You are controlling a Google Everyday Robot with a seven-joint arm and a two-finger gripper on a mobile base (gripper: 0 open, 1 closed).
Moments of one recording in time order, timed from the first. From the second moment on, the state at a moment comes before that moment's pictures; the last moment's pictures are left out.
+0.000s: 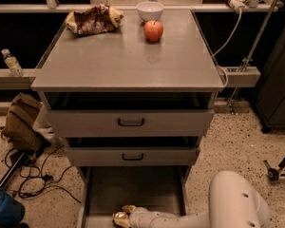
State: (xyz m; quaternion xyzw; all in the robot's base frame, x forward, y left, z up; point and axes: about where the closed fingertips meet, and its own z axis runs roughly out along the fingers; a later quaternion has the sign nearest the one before) arm 0.472 0.089 0.155 -0.35 0.81 0.29 0.37
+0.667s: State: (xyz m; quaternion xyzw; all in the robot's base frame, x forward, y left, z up) arm 0.472 0.089 0.155 -0.35 0.81 0.29 0.37
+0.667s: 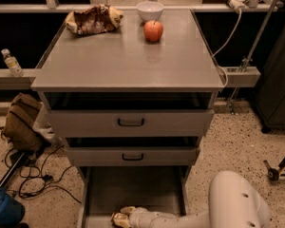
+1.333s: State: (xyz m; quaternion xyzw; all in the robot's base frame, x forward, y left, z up) arm 0.472 0.089 0.155 -0.35 0.81 0.29 0.37
